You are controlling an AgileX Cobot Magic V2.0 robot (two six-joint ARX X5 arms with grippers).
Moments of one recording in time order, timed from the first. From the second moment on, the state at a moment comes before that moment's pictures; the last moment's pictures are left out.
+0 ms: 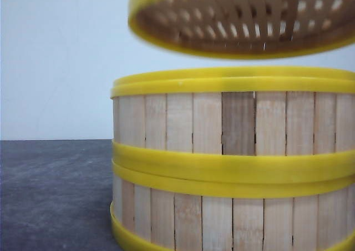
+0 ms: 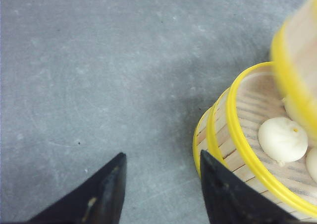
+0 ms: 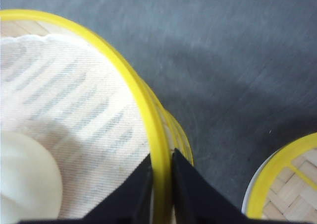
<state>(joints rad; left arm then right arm) -0.32 0.64 0.84 -0.75 0.22 -0.11 0.28 1.19 1.21 -0.93 -0.38 -0.02</state>
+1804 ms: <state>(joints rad) -0.32 0.64 0.84 -0.78 0.22 -0.10 0.40 1.26 1.18 -0.85 -0.25 -0.02</state>
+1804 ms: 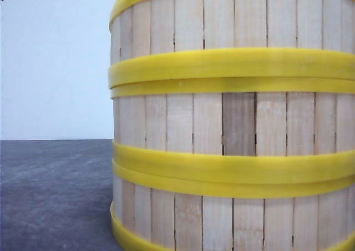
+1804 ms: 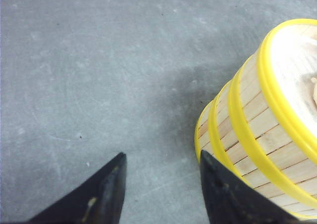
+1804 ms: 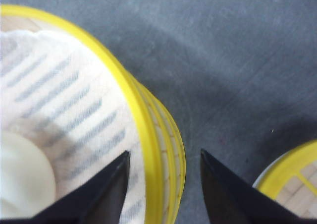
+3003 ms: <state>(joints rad) -0.32 0.64 0.84 -0.78 0.23 -0.12 -0.04 1.38 1.18 -1.05 -0.07 0.14</state>
